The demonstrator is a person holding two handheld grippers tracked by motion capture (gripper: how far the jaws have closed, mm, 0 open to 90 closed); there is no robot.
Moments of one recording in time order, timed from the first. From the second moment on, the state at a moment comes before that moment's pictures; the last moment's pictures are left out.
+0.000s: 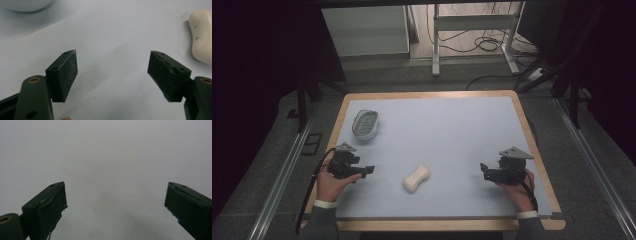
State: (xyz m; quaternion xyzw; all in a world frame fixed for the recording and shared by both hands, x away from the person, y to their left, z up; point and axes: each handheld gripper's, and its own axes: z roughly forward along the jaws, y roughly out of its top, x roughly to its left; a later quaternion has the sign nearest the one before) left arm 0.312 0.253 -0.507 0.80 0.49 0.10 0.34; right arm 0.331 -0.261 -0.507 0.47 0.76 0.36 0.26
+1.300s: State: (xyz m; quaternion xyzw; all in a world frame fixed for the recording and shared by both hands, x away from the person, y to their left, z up) left arm 0.312 0.242 -0.482 0.80 0.49 0.11 0.31; right arm 0.327 -0.292 -0.493 0.49 0.74 0.38 0.26
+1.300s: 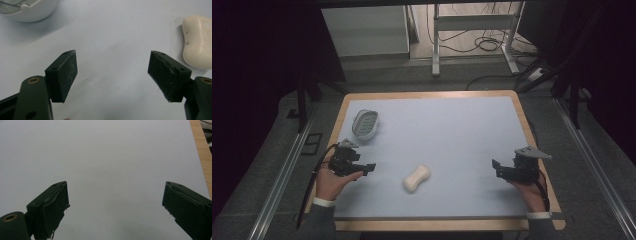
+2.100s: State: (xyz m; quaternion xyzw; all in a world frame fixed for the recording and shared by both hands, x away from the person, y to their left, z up) left arm 0.319 0.207 -0.449 0.83 0.45 0.10 0.30; right arm 0.325 -0.296 -0.491 0.50 0.73 0.38 0.26
